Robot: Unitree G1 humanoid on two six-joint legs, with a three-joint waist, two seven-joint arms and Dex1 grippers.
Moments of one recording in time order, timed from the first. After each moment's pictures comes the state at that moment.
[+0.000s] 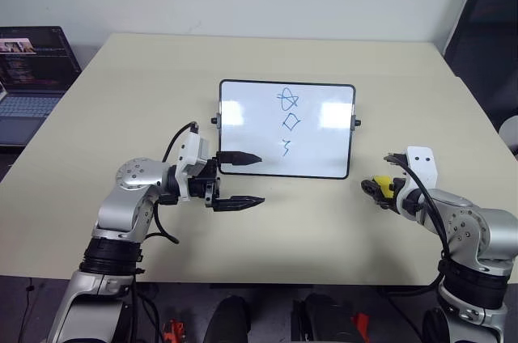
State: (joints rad) left arm -0.44 0.59 -0.04 0.06 -0.48 0.17 -1.39; right arm -0.36 -0.29 -0.33 -0.46 0.34 1.52 0.09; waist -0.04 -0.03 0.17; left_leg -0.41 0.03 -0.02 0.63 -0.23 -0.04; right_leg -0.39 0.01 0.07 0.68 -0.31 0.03
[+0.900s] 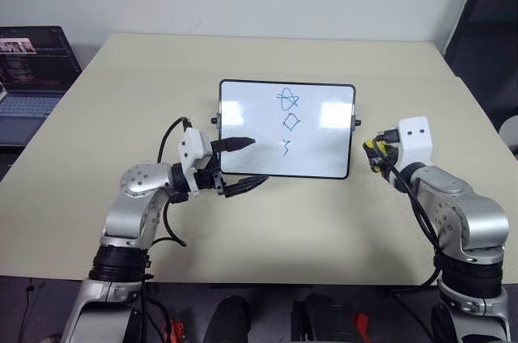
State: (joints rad) left arm -0.37 0.49 0.00 0.03 -0.36 0.09 -1.04; right arm -0.41 -0.37 -0.11 -0.45 0.23 1.09 0.13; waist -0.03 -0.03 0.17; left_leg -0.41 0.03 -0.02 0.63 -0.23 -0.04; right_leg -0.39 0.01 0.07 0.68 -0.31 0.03
